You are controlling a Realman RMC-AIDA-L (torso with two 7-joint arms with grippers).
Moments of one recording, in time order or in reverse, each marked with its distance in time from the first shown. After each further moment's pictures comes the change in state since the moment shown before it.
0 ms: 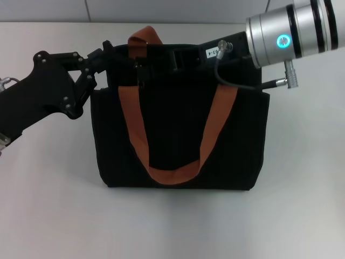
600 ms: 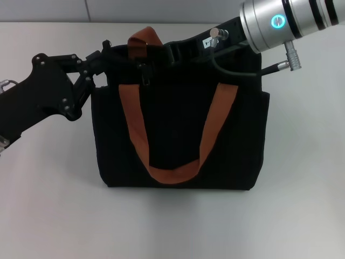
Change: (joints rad) left arm 0.008 -0.001 -0.001 0.000 0.000 -0.005 0.000; right arm 0.053 0.000 -0.003 -0.123 -0.180 -0.035 0.220
